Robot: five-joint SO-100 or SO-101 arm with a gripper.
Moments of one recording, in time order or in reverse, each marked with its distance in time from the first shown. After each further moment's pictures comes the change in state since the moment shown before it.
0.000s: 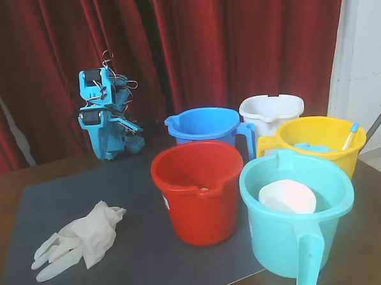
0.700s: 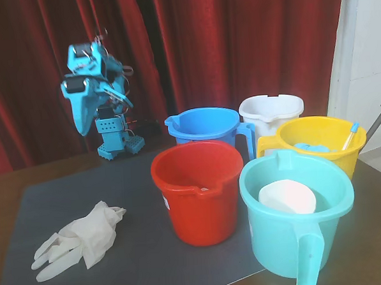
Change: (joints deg) arm -0.4 -27.3 -33.7 -4.9 0.1
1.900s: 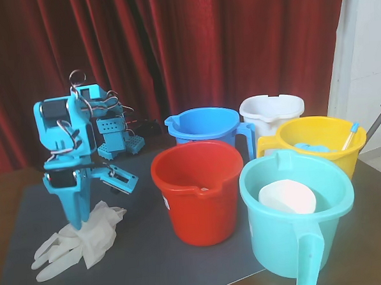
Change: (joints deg) arm -3.5 -116.5 -112.8 22.3 3.1
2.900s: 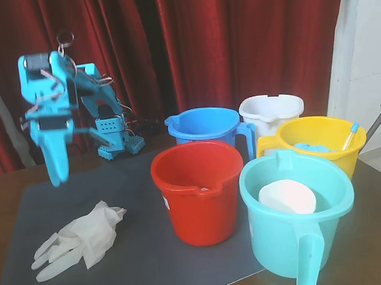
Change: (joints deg) arm 3.3 22.1 12.2 0.0 -41.4
